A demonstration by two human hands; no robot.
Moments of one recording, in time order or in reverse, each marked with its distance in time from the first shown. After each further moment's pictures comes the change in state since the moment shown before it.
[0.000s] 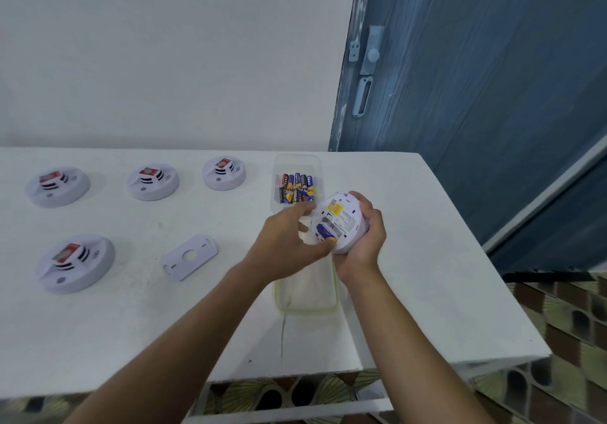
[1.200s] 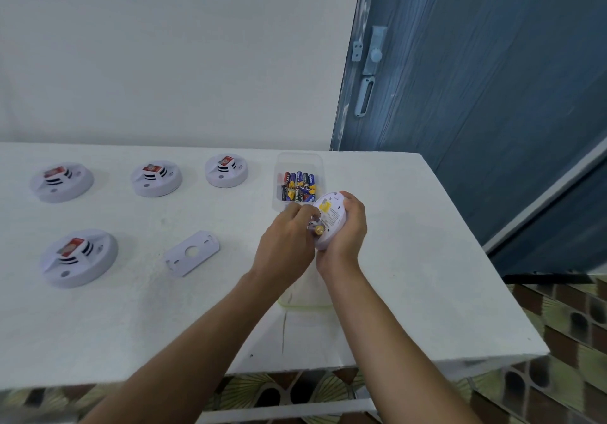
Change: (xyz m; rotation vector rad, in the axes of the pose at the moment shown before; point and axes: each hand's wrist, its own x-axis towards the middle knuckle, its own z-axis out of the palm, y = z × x) left_hand -0.009 -0.002 0.019 0.183 0.251 0.177; right_hand 0.005 0.028 0.021 -0.039 0.168 0.005
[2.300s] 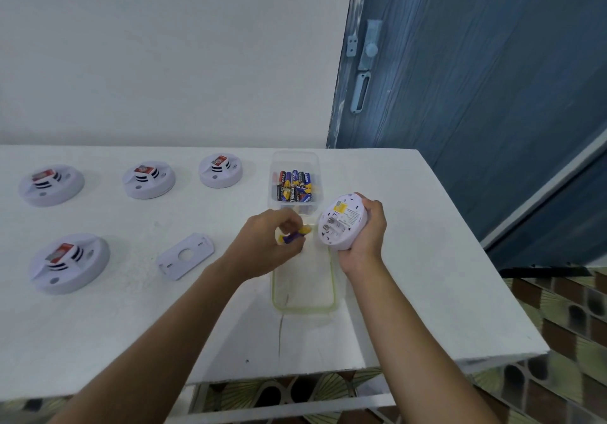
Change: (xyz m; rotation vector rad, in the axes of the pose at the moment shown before) left_hand 0.008 -0.045 -0.017 -0.173 -0.239 0.016; right_hand 0.017 -0.033 -0.026 -0.043 -0.040 0.094
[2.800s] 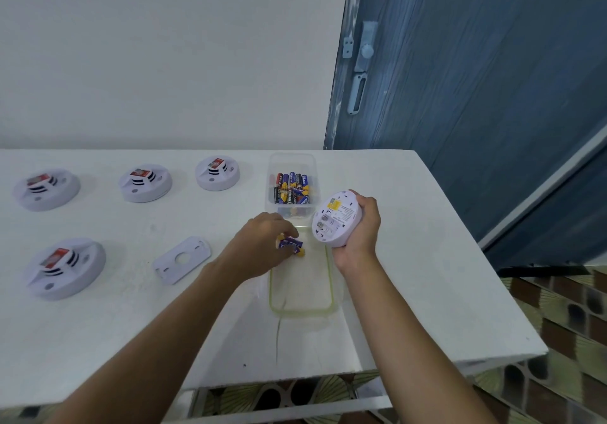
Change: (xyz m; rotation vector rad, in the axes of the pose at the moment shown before) left_hand 0.010 -0.013 0.003 0.308 -0.141 0.011; right_hand -0.001 -0.002 0.011 0.002 -0.002 0.003
